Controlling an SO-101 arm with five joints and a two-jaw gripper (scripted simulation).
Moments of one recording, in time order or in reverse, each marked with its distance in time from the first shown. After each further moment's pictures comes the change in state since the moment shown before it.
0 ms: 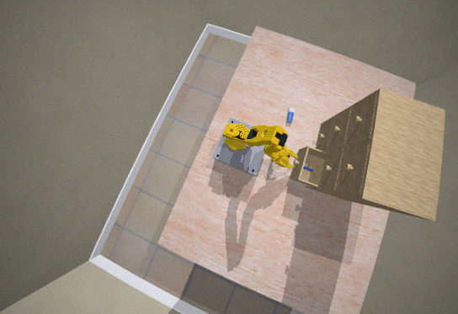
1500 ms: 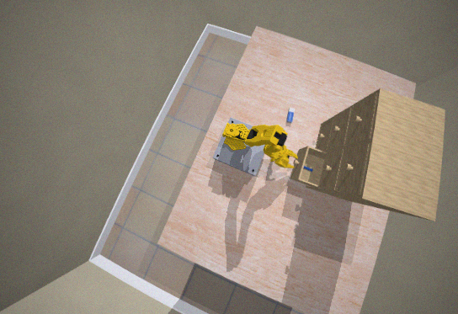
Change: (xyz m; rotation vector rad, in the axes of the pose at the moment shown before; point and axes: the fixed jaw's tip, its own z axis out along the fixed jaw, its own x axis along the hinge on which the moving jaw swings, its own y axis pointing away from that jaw) arm -0.001 0.002 -0.002 -0.007 -0.010 0.006
